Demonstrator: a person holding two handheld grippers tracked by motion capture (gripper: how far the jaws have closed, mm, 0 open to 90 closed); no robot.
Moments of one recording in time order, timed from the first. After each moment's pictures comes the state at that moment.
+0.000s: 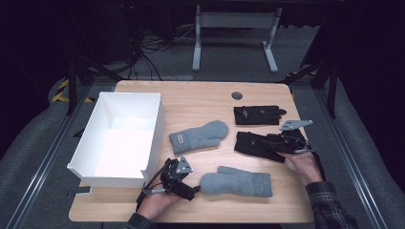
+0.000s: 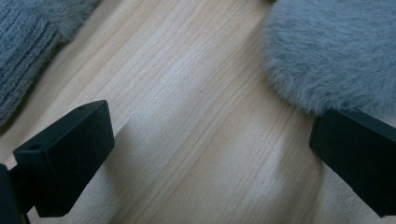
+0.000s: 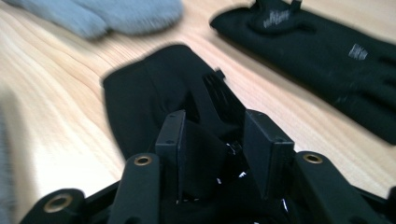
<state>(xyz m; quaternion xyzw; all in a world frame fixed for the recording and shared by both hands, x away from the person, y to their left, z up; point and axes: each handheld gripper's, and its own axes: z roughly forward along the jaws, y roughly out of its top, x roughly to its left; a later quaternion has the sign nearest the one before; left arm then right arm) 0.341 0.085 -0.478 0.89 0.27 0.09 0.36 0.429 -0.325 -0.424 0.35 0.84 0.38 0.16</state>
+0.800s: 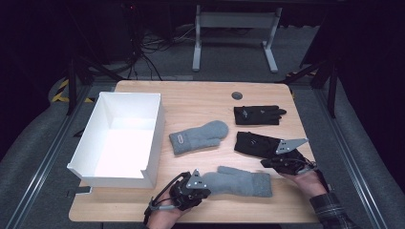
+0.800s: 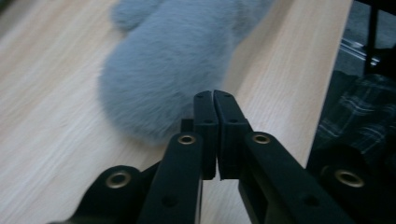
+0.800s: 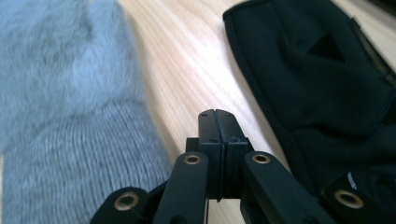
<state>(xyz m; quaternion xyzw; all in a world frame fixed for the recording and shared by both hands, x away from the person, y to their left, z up) 0.290 0.049 -0.442 0.90 0.22 0.02 0.37 0.374 -0.309 -0.437 0.27 0.89 0.35 0.08</state>
